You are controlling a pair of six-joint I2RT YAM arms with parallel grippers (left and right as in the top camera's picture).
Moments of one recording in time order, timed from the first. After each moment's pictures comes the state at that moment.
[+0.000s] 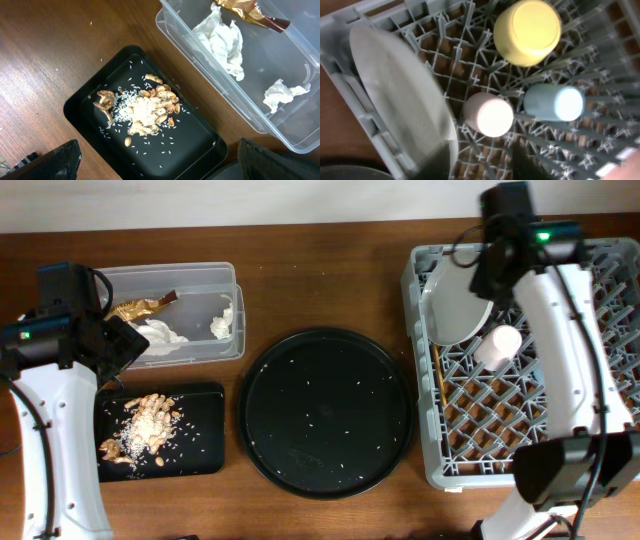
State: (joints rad) left arm 0.20 1.49 1.58 -1.32 -0.27 -0.64; right arm 0.03 1.85 1.98 -1.34 0.38 0.47
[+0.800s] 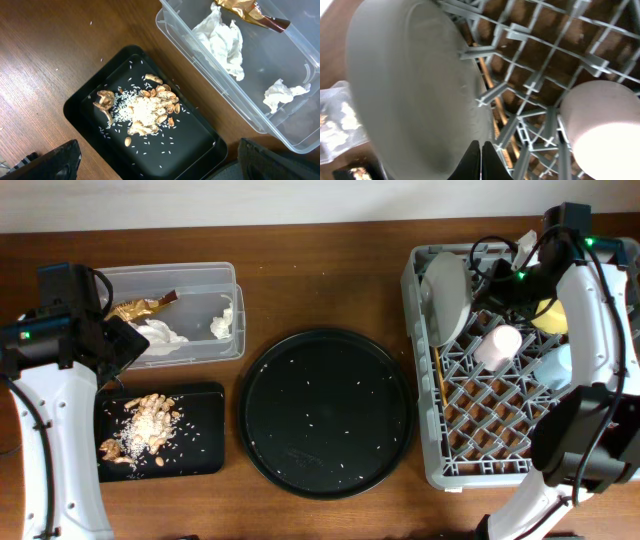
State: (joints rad) left arm 0.20 1.49 1.58 -1.32 -0.27 -0.64; right arm -0.22 1.96 1.85 -1.18 -0.42 0.27
